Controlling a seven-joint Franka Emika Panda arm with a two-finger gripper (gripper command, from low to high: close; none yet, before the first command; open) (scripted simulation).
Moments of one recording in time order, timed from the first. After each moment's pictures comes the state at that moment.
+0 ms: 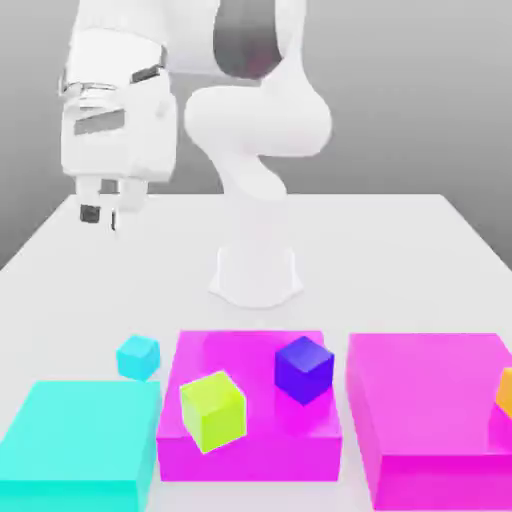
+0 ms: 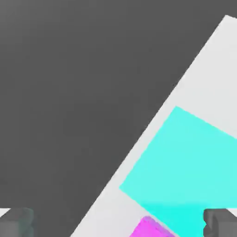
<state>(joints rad) -0.42 -0.39 0.04 -2.72 0.03 2.66 1.55</state>
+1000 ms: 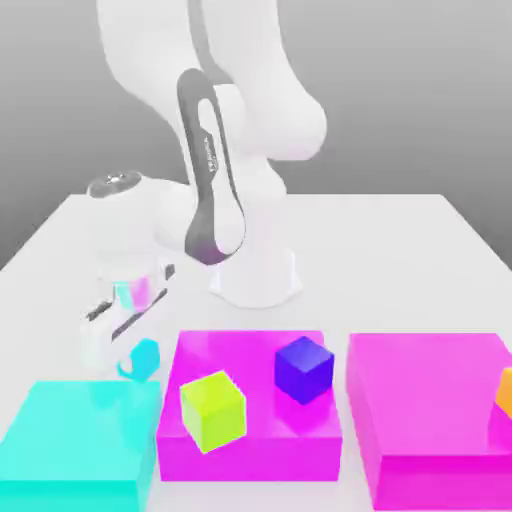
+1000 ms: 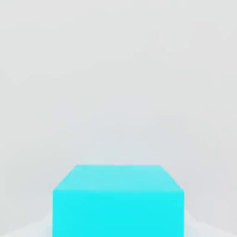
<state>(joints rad) -0.66 0.20 0.01 -2.97 0.00 3.17 2.12</state>
